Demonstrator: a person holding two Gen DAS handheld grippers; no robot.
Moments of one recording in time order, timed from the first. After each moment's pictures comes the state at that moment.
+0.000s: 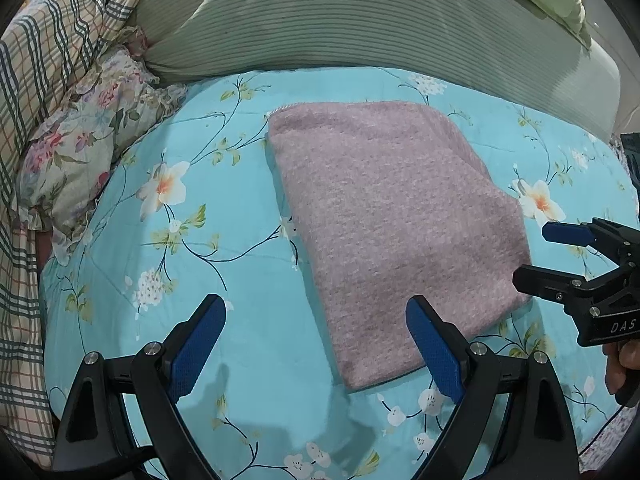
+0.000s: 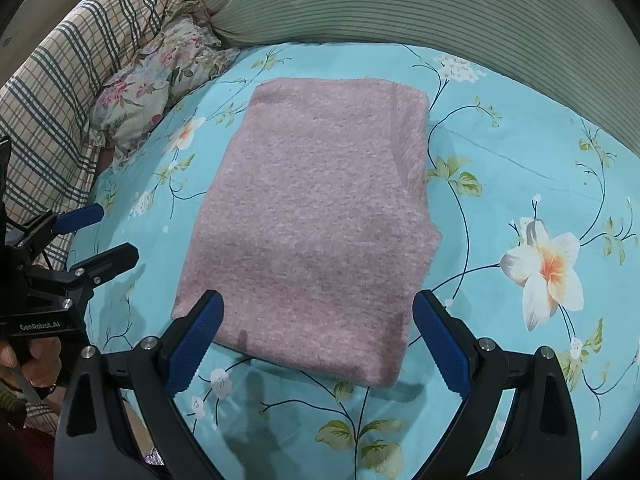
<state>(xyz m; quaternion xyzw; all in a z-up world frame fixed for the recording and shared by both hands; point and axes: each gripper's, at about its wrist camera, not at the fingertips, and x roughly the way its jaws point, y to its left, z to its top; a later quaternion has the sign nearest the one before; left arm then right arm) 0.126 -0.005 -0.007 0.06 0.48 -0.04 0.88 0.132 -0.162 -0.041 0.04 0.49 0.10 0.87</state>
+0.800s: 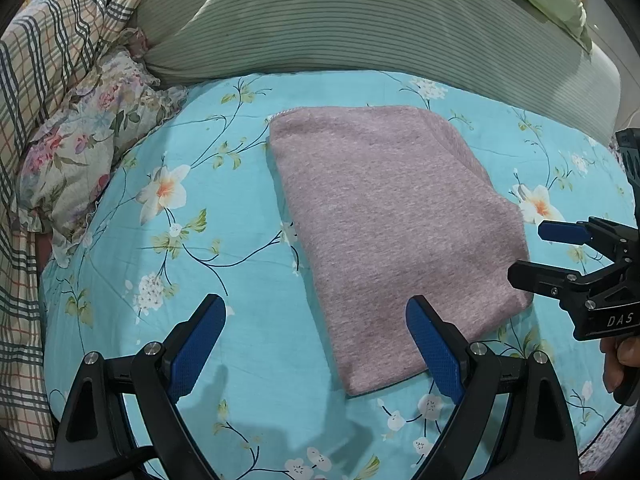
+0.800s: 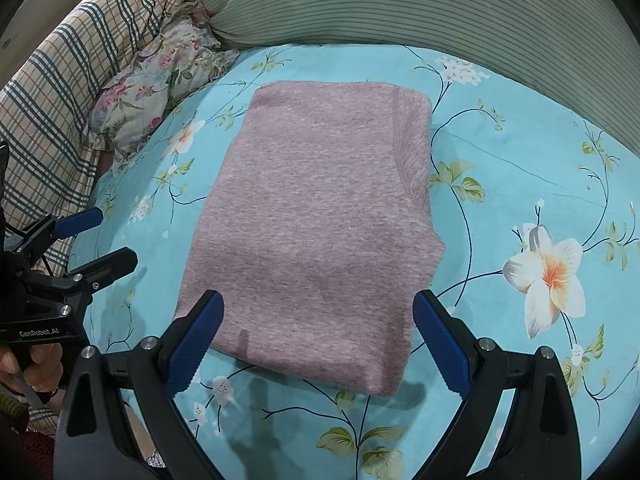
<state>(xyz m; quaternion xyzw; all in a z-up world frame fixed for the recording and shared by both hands) 0.129 -0.006 -0.004 0.05 0.47 -0.04 0.88 0.136 -0.158 -0.040 0.04 0.49 0.10 0.87</state>
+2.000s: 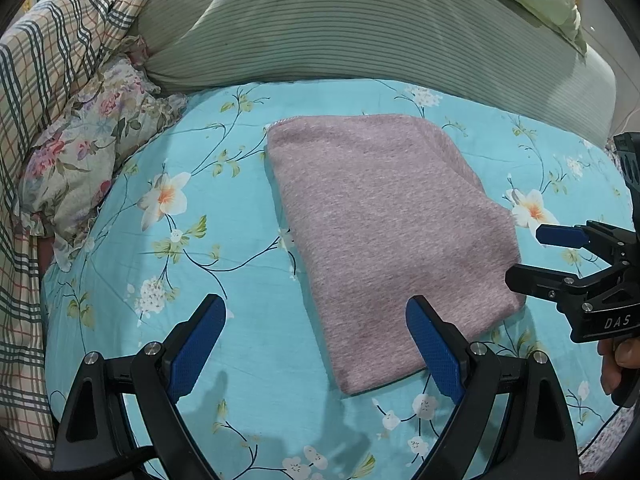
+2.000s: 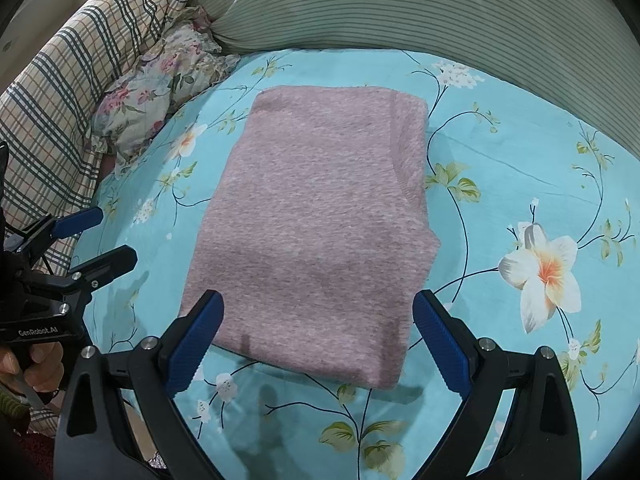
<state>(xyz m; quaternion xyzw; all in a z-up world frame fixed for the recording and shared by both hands) 0.121 -0.012 0.004 0.05 0.46 -0.03 0.88 0.128 -0.160 -0.035 0.05 0.48 0.09 0.87</state>
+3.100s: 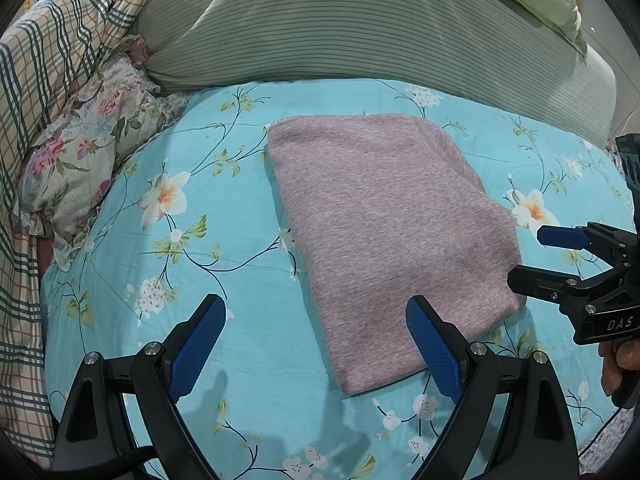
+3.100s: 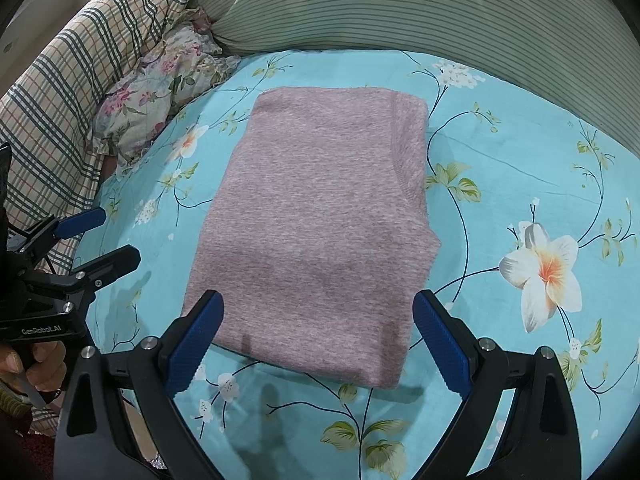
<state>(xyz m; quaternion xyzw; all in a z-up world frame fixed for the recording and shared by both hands) 0.122 -0.012 0.004 0.05 0.46 -0.03 0.88 0.126 -0.159 -0.034 0.05 0.48 0.09 0.87</state>
